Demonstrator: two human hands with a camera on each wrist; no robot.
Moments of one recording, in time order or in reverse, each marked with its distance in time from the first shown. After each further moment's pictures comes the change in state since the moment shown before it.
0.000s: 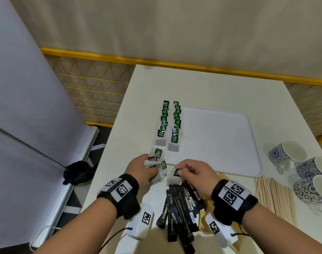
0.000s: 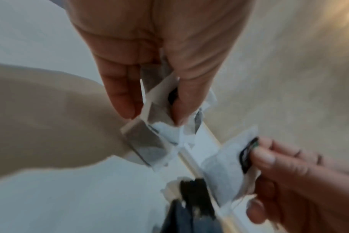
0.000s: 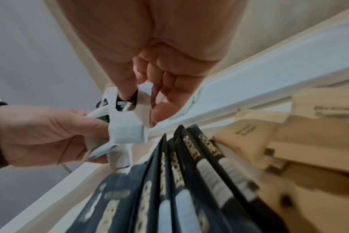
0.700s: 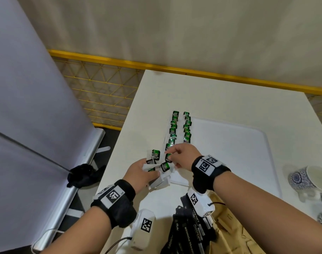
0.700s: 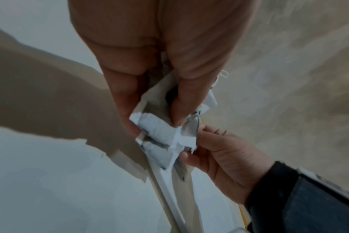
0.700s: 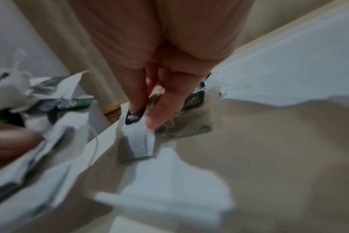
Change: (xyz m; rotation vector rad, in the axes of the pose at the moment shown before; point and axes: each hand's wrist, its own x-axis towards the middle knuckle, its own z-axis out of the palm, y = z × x) left_hand 0.031 0.011 -0.027 -0.316 -0.025 -0.081; right_hand 0.129 -0.043 -0.002 -0.033 -0.043 0.152
